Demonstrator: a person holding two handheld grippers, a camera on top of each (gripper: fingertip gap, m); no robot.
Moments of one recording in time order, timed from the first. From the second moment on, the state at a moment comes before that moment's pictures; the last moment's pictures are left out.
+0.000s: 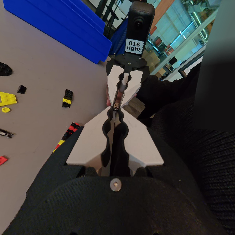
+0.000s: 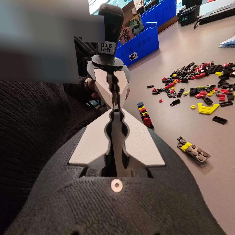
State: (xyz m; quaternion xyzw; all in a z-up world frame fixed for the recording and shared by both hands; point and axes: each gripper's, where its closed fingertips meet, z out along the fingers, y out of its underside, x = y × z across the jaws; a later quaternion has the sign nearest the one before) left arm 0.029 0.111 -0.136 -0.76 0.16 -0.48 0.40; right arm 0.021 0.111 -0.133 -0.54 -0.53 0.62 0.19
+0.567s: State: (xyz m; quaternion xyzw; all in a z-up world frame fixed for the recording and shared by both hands) left arm 0.029 0.114 -0.126 -0.75 0.16 -0.48 0.43; right arm 0.022 0.120 -0.121 -0.54 -0.50 0.65 0.19
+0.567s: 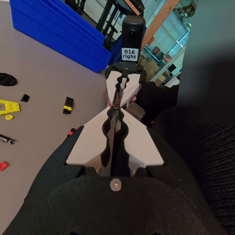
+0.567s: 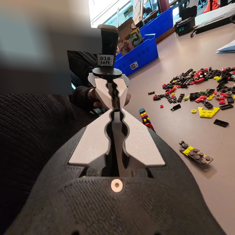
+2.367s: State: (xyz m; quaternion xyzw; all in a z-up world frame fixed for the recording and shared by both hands) left arm 0.002 0.185 -0.226 -0.87 0.33 -0.23 0.28; right arm 0.024 0.216 -0.225 -0.70 -0.59 0.25 0.33
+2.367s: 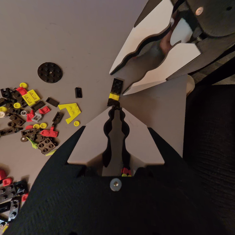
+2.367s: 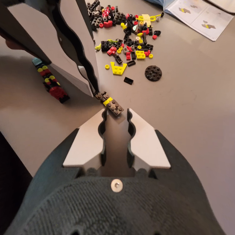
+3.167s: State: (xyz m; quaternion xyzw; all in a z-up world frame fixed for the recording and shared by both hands) left arm 0.005 0.189 -0.230 -0.86 0.37 -0.20 0.30; right arm 0.011 0.202 -0.208 -0.62 -0.63 0.24 0.39
